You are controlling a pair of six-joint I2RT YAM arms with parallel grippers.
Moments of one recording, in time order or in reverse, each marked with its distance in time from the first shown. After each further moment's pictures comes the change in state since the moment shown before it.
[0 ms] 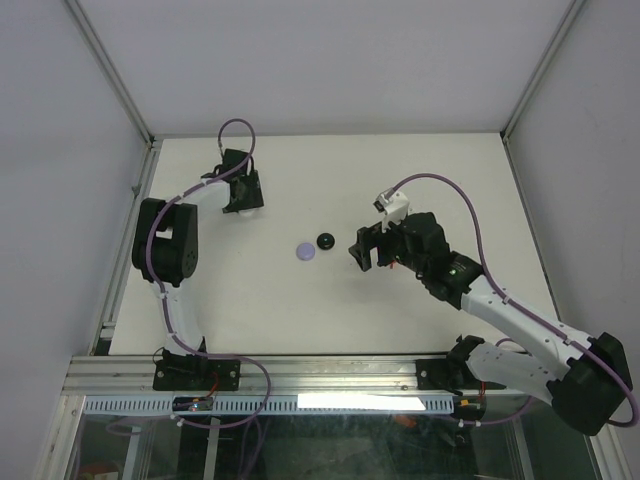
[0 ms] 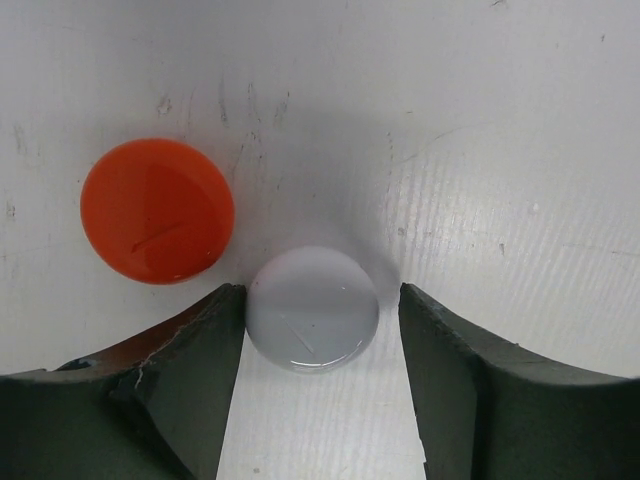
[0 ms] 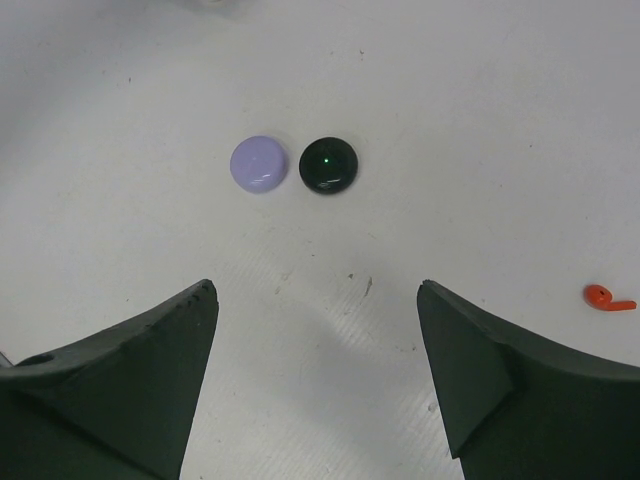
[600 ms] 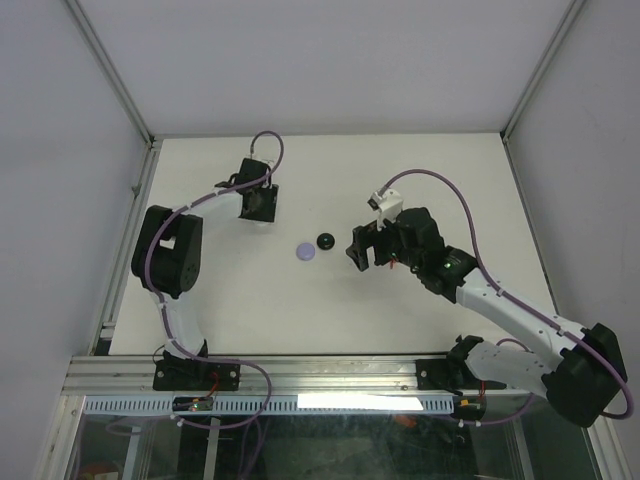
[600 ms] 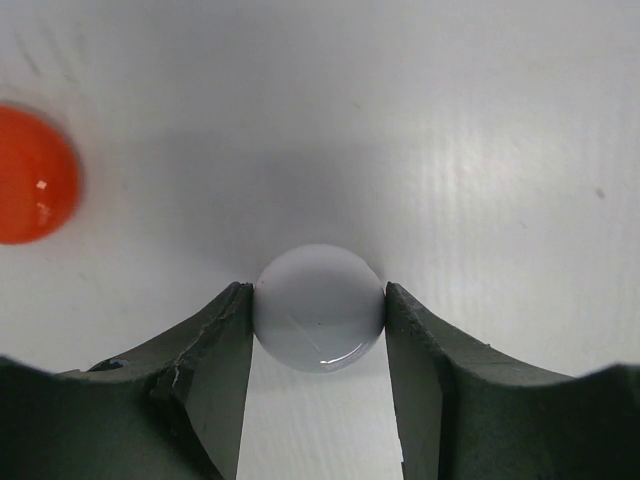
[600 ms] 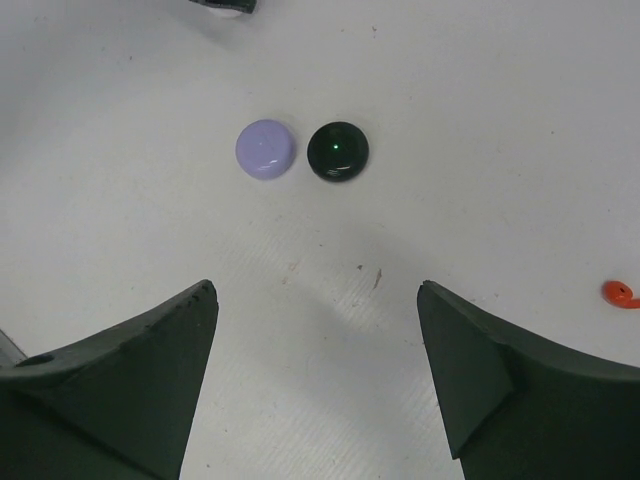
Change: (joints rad) left arm -0.100 -0.059 -0.074 0.010 0.039 0.186; right arm -0.003 0.051 0.028 -0.029 -0.031 0.001
